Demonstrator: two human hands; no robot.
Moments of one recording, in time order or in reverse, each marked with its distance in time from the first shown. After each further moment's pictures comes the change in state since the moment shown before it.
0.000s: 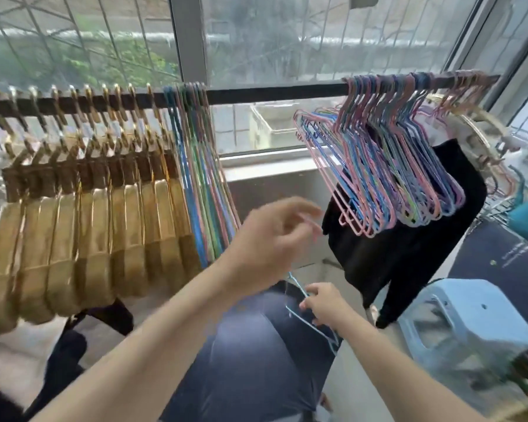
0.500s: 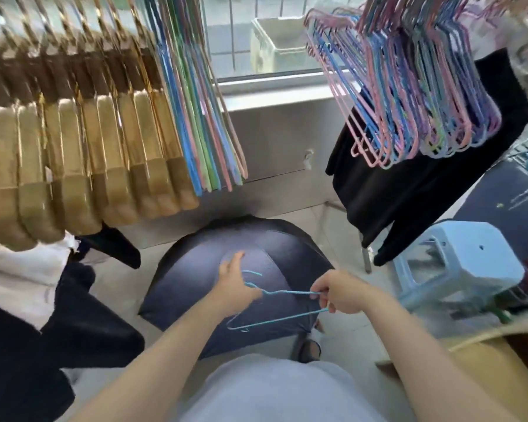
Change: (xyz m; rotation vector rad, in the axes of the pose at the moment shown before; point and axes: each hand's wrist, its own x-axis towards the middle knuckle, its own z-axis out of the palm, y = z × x) left_hand -0.103 -0.229 0.077 0.160 -0.210 -0.816; right_hand -0.019 0.093 0.005 -0.682 -0.340 -0.073
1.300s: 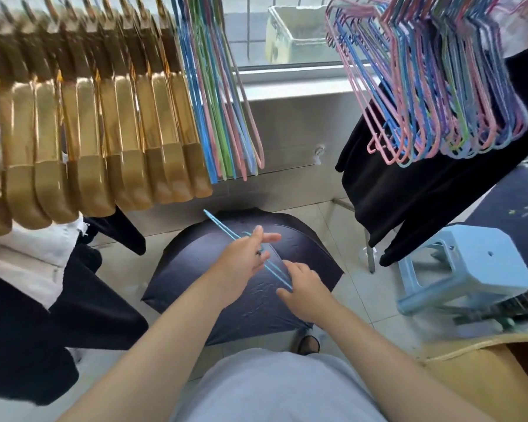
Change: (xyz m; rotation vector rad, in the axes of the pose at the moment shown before) left_hand -0.018 0.037 -0.020 -0.743 -0.019 -0.004; right_hand 0.021 -0.056 0.068 0.071 0.226 -0.147
